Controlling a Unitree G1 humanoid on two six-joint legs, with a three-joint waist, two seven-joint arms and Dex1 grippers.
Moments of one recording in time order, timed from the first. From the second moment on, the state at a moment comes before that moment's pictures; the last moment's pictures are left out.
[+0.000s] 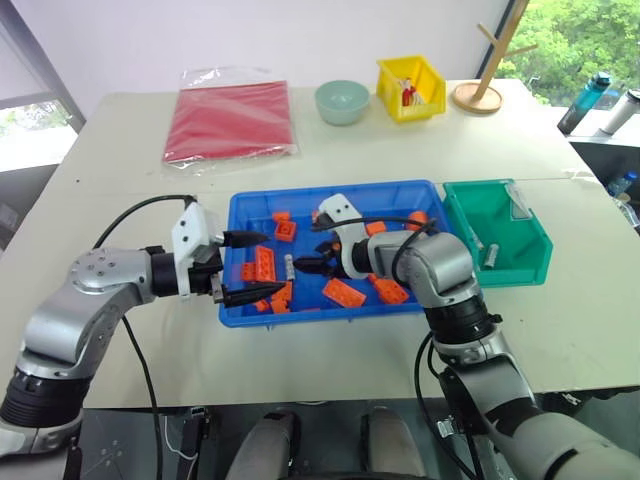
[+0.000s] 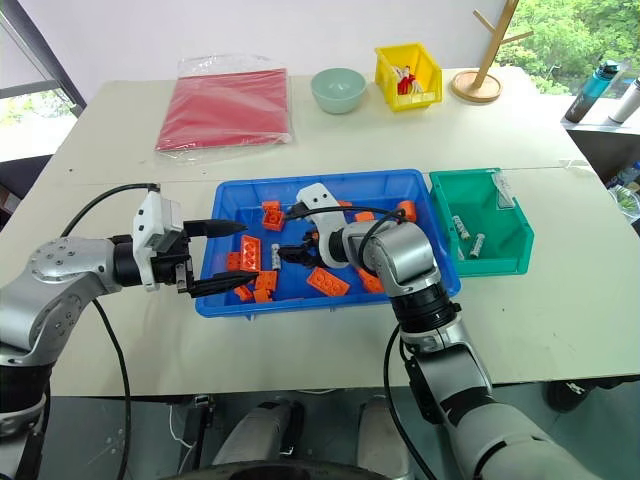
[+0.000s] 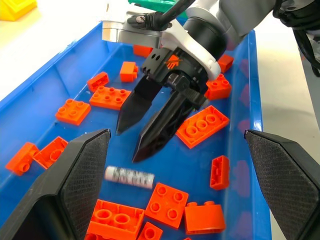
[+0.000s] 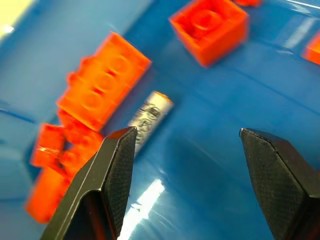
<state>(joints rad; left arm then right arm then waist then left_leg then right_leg) -0.28 0.79 0.06 -0.36 -0.58 0.54 -1.03 -0.77 -0.15 0.19 -0.01 0.29 1.27 0.51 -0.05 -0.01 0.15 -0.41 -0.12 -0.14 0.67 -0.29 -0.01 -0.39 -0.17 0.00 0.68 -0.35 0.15</state>
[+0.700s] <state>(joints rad) -0.26 0.82 0.08 -0.36 -0.58 0.54 -1.04 -0.79 -0.09 0.30 0.02 0.30 1.17 0.55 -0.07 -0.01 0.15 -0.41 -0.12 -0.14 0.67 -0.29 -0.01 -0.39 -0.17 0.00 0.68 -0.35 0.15</state>
